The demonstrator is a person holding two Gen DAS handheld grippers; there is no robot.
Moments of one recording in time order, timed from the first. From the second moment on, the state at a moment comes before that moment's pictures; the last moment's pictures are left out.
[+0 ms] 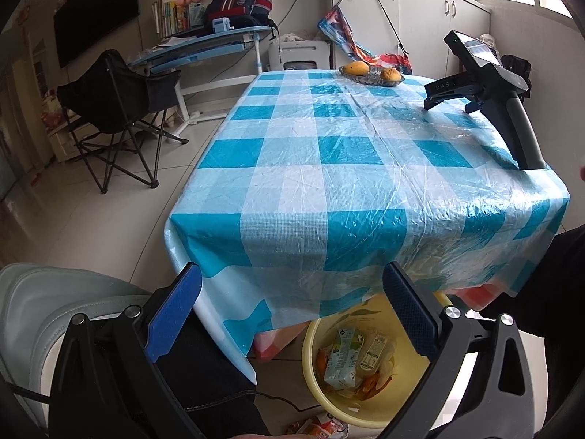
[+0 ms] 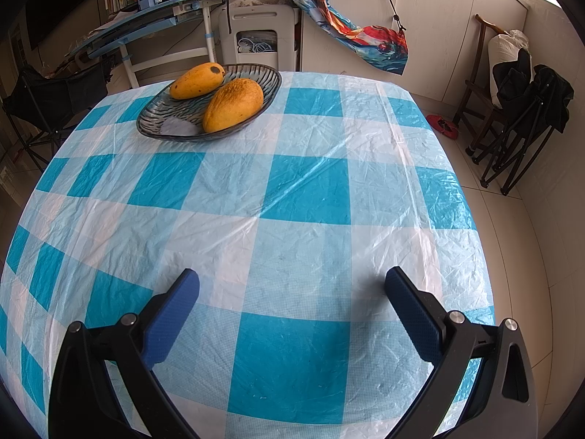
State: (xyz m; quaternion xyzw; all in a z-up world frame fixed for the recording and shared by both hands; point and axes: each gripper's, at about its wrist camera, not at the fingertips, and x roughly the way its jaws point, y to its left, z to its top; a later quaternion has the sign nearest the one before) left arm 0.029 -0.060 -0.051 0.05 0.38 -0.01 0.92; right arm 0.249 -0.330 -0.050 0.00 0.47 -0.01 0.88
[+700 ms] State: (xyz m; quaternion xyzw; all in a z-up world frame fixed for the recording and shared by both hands) left arm 0.040 -0.072 -0.058 0.06 0.40 -0.03 0.91; right arm 0.248 -0.329 -0.050 0.00 0.47 -0.01 0.88
